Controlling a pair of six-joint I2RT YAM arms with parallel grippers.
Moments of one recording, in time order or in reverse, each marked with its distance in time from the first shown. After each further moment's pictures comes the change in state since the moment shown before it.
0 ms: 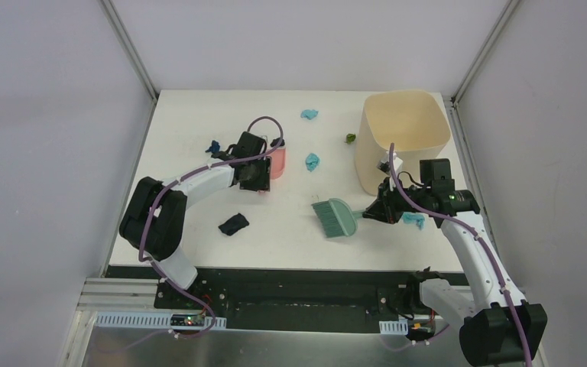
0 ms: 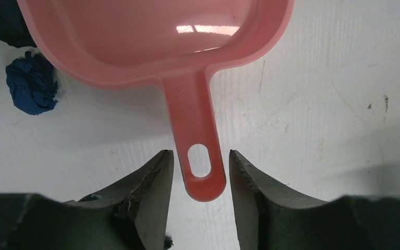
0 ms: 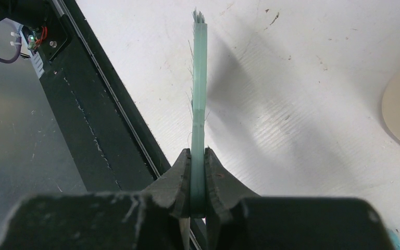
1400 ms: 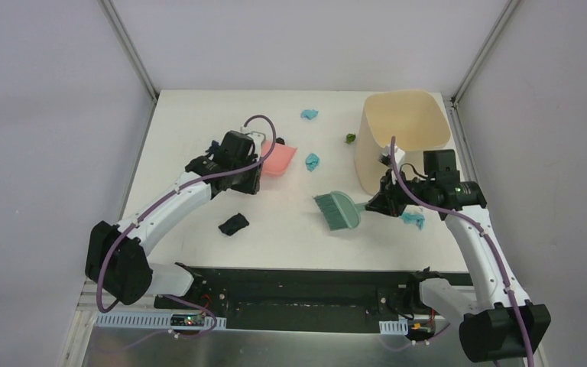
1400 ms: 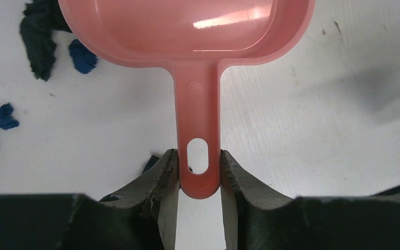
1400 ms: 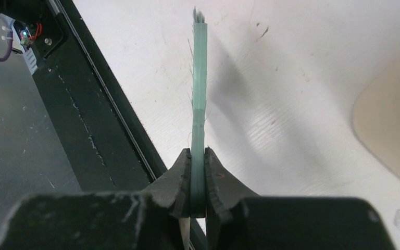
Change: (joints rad) left arm -0.032 -0.293 0.023 -0.217 -0.054 0.163; right arm 0.001 0.011 0.074 -0.063 0.023 -0.052
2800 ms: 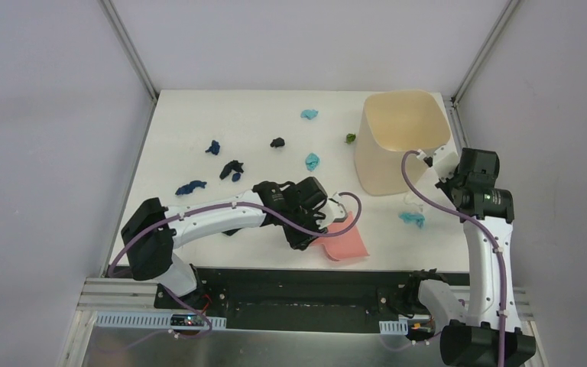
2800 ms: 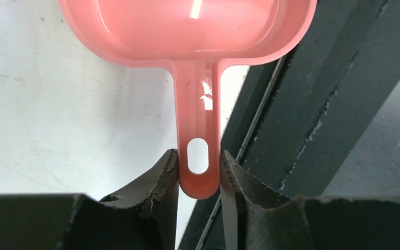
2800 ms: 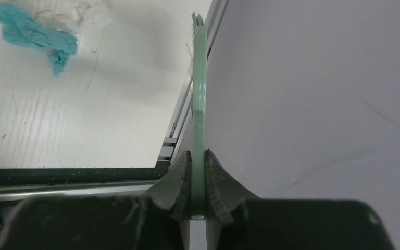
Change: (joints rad) left arm -0.576 0.193 0.097 -0.137 0.282 0.312; right arm -0.255 -0.059 0.191 -0.163 1.094 -0.394
